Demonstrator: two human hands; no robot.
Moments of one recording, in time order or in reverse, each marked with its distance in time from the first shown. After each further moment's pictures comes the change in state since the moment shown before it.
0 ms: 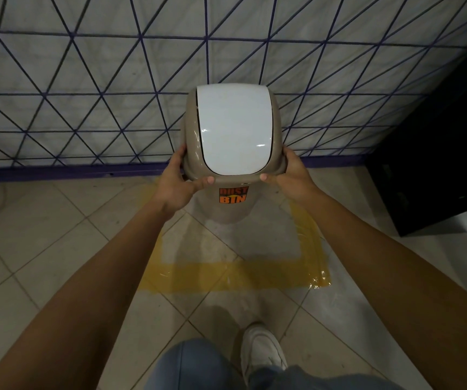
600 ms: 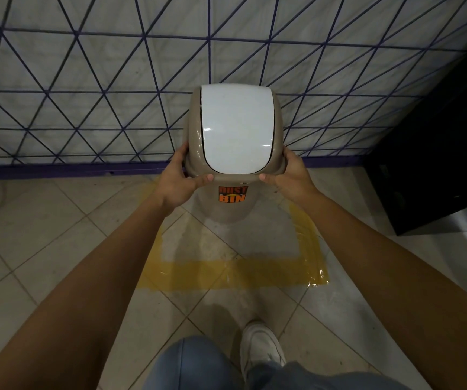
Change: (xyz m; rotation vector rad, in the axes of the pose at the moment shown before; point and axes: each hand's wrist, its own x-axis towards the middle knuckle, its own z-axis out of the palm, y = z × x) left_hand -0.002 0.005 -0.003 0.035 -0.026 0.003; right_hand -0.006 -0.002 0.003 -0.040 0.033 -0.031
